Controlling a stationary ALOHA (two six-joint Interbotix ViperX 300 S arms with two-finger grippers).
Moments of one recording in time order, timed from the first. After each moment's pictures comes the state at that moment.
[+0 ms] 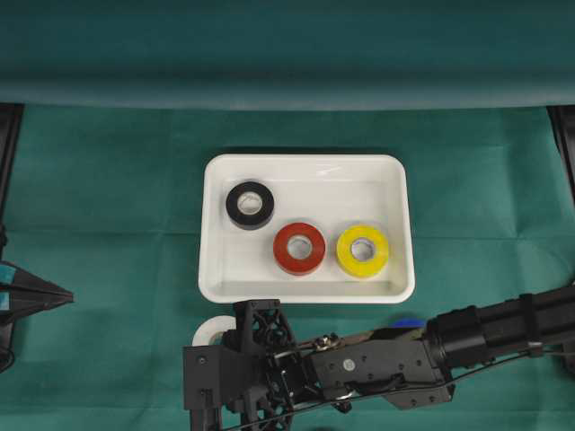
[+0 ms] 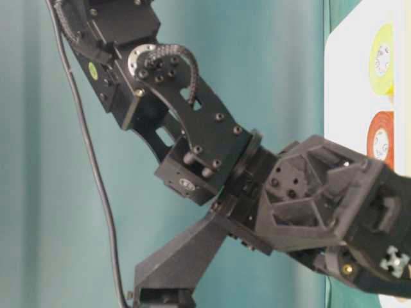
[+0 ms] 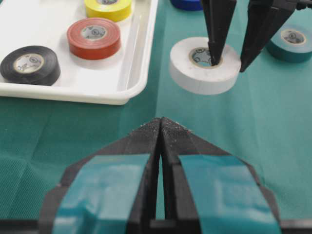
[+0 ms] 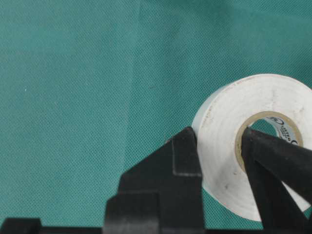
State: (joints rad) left arm 0.08 -1.42 1.47 -0.02 0.17 0.00; right arm 0.15 0.38 0.09 -0.39 0.47 0.51
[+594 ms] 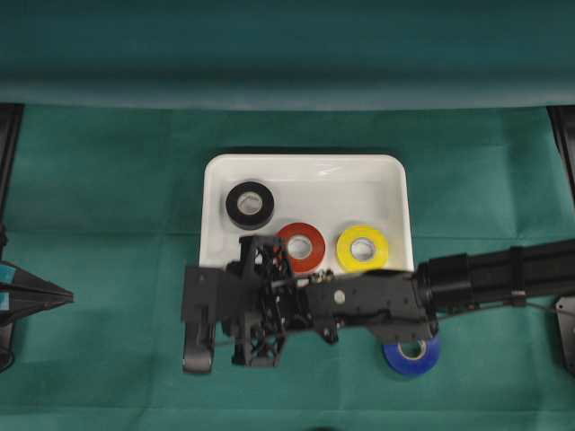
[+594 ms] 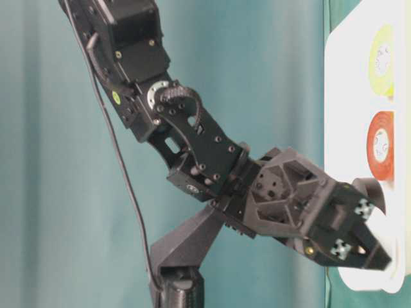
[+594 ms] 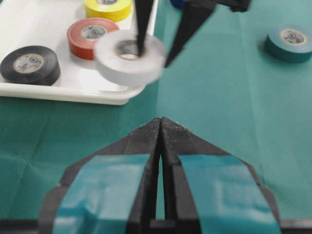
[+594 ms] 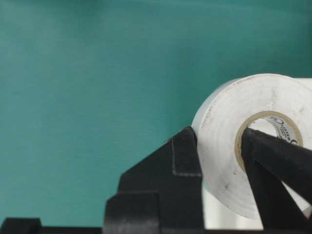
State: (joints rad) left arm 0.08 -1.42 1.47 -0.02 0.17 0.00; right arm -0.01 0.38 0.09 -0.45 0.48 0.50
